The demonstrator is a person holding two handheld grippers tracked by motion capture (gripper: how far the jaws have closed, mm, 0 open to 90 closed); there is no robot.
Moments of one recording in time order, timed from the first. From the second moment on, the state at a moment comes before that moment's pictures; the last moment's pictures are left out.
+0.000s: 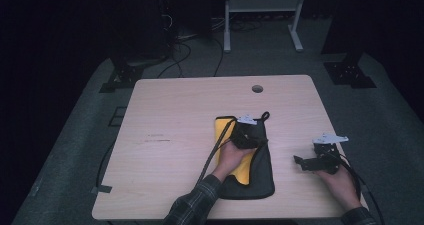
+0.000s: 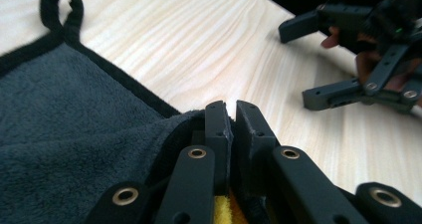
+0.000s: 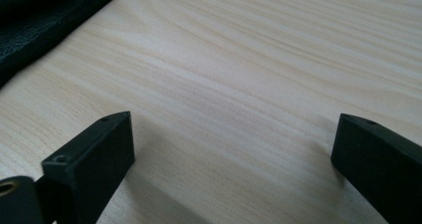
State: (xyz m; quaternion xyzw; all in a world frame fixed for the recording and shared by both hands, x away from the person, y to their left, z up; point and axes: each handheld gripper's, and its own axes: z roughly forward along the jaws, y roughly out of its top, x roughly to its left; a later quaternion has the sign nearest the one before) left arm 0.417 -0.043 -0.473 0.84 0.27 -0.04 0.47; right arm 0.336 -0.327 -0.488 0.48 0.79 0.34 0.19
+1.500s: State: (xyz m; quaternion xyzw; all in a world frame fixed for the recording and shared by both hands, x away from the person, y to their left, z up) left arm 0.377 0.086 -0.467 0.86 0.33 0.10 0.38; right arm 0.336 -0.327 -0.488 0.47 0.79 0.34 0.19
